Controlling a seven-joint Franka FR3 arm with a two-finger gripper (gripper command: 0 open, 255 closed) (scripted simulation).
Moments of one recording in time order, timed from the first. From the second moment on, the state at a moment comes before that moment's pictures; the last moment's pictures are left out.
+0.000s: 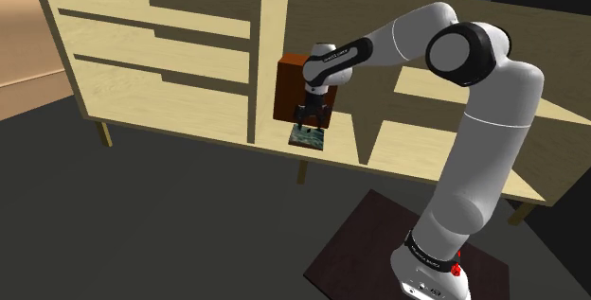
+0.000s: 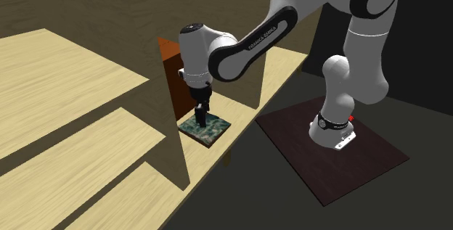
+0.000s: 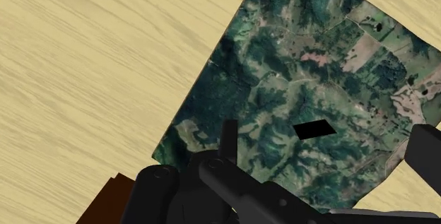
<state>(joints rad) -0.10 0.16 -0.17 -2.02 0.07 2.14 0.17</state>
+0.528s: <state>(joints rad) -0.10 0.18 -0.17 -2.03 0.08 2.17 0.17</state>
